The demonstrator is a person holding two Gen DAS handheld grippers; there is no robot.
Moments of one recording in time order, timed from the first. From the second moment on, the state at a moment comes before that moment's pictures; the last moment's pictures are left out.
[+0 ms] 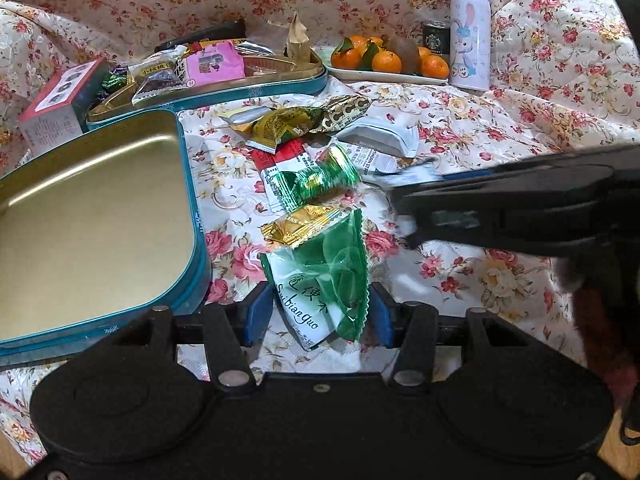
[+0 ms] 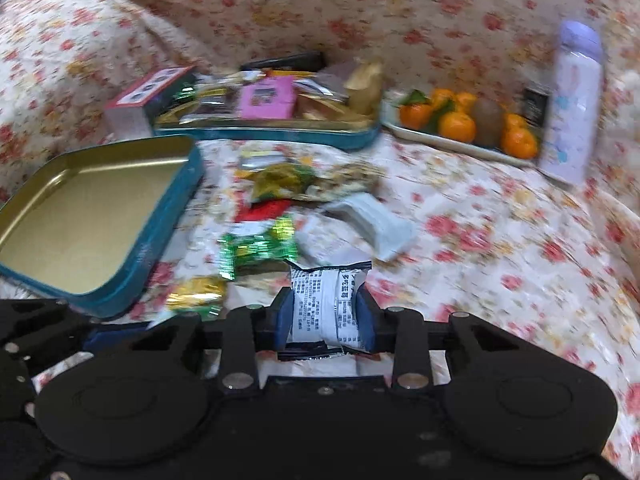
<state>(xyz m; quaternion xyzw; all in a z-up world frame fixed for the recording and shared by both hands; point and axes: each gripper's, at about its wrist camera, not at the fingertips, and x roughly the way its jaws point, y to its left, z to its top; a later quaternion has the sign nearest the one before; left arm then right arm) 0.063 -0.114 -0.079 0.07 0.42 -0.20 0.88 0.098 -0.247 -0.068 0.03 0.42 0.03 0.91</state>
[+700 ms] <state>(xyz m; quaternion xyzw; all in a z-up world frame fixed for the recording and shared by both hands) 0.082 -0.105 -0.072 0.03 0.47 -0.21 0.86 0.079 -0.254 -0.081 0.06 0.40 -0.04 0.91</state>
